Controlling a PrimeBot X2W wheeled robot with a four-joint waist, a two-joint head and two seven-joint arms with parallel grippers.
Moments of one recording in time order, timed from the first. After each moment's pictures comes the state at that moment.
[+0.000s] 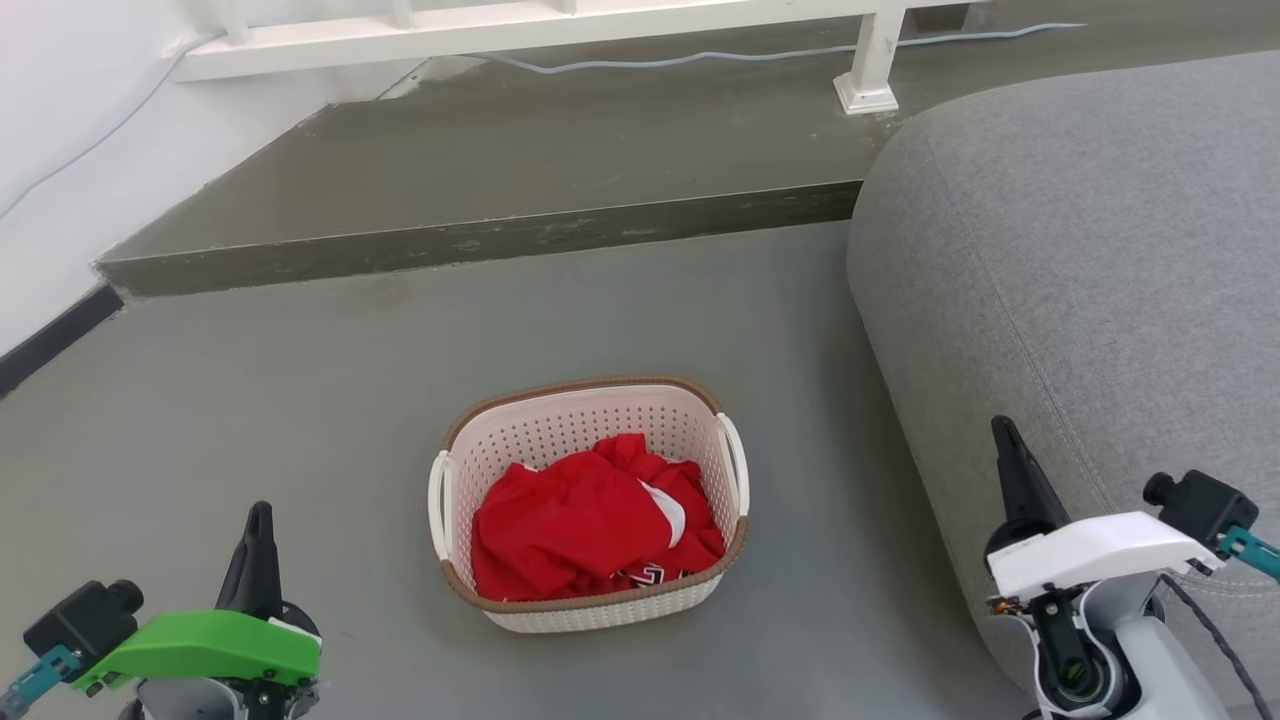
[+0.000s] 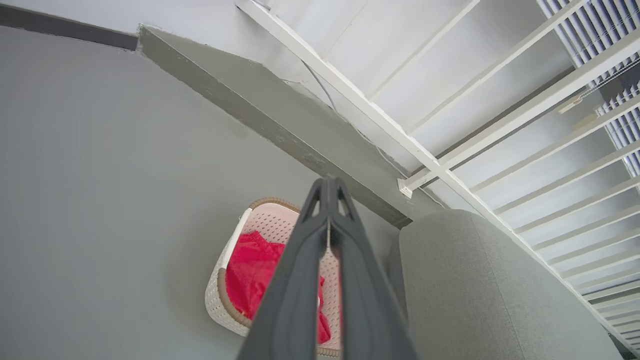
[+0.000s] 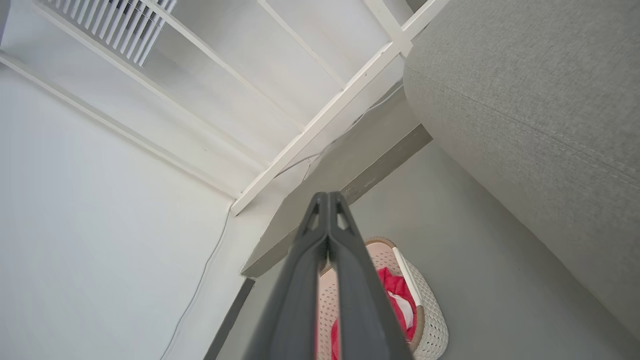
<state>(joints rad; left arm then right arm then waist) -0.02 0.03 0.04 0.25 -0.85 -0.11 -0.08 -0.03 -0.07 0.14 0.24 0.87 0.05 -0.14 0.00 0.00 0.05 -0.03</state>
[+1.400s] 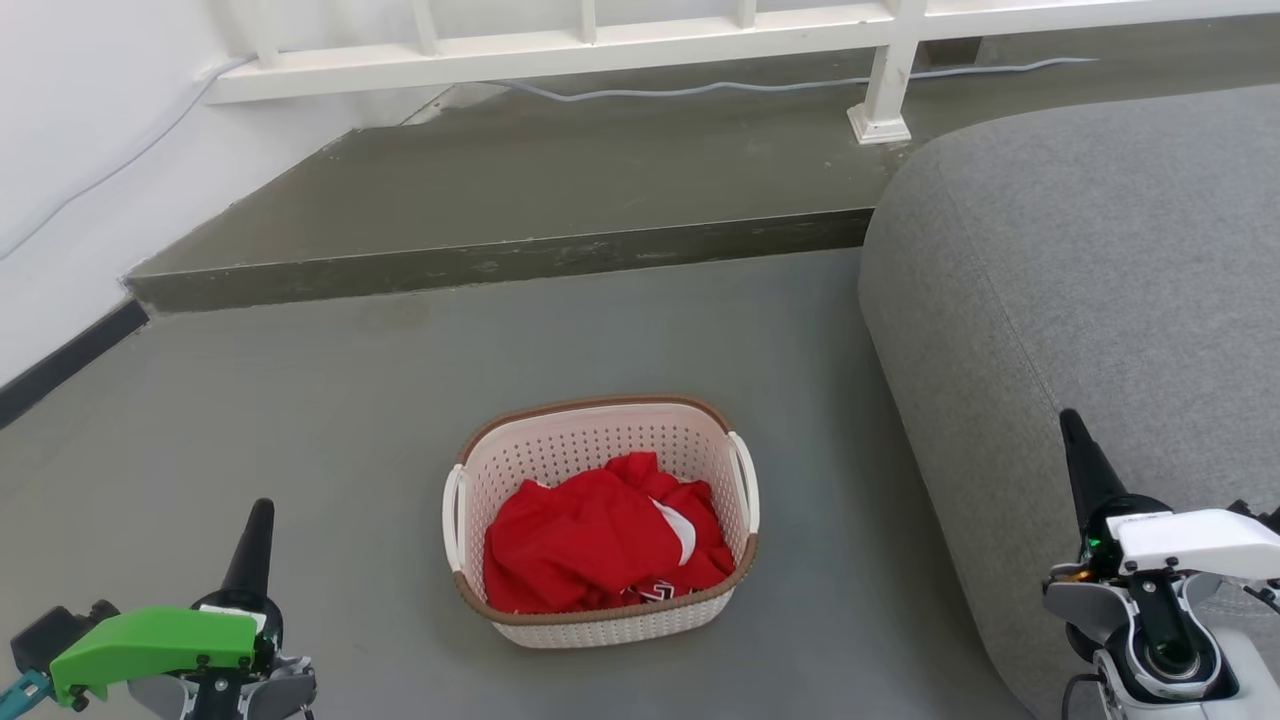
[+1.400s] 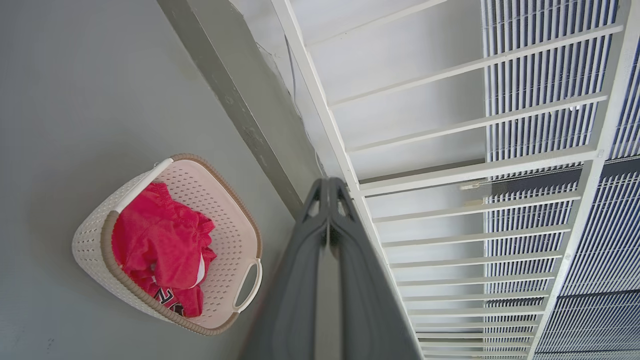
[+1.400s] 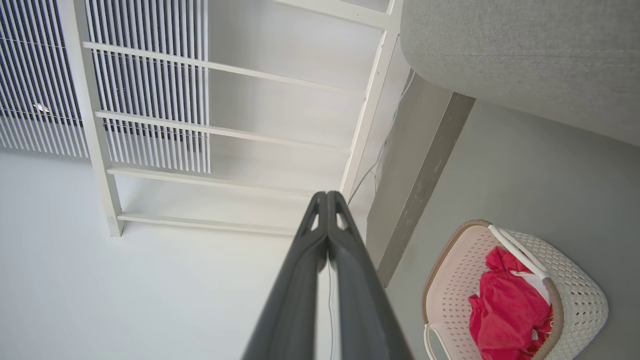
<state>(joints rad) -0.04 0.03 0.07 0.27 -1.36 -0.12 0.05 -0.04 -0.08 0.01 0.26 1.41 0.09 -0.01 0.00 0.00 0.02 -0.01</state>
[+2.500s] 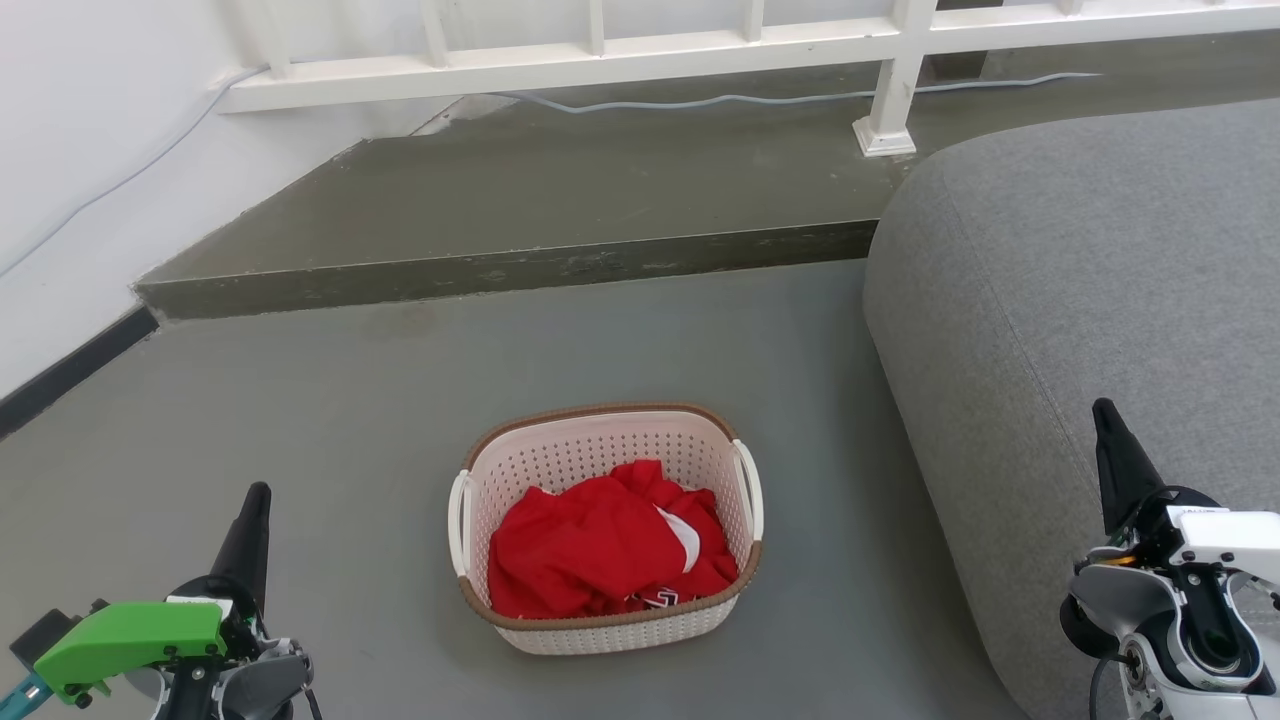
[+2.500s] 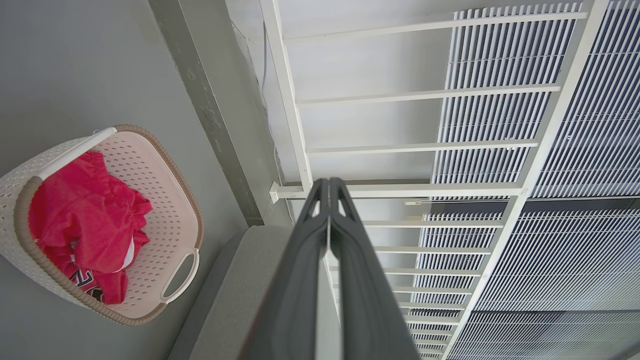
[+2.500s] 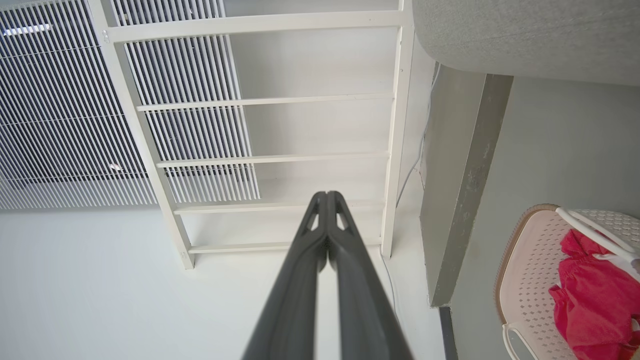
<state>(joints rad) -0.06 0.03 0.09 0.28 -1.60 -0.12 0.12 -0.05 -0.09 -0.06 0.27 1.66 0.11 0.05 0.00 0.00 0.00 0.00</state>
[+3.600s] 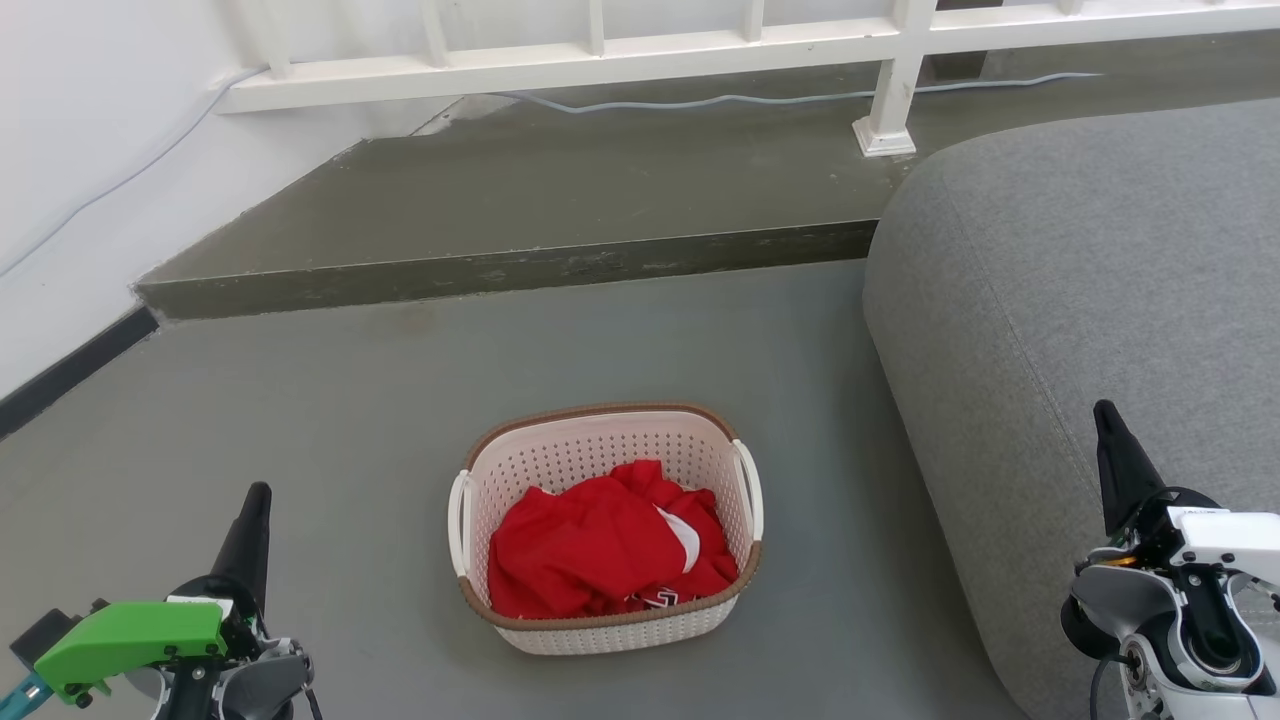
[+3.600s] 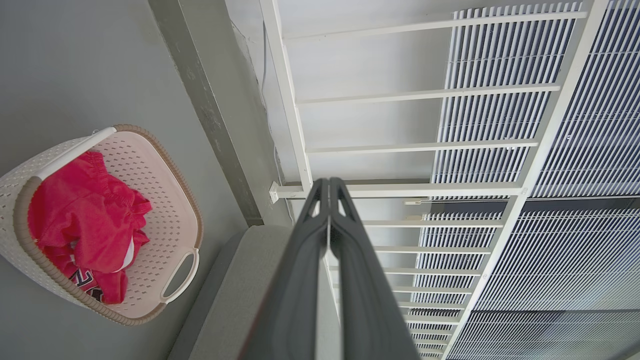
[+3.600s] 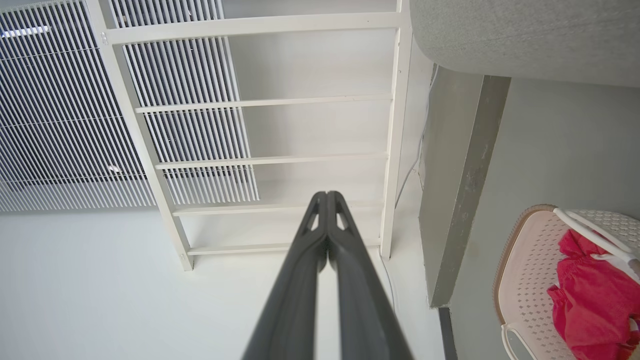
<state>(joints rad) -0.06 0.03 0.09 0.28 -1.60 -0.12 0.11 -0.05 -0.09 -0.06 0.28 1.66 0.11 0.05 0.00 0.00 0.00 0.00</state>
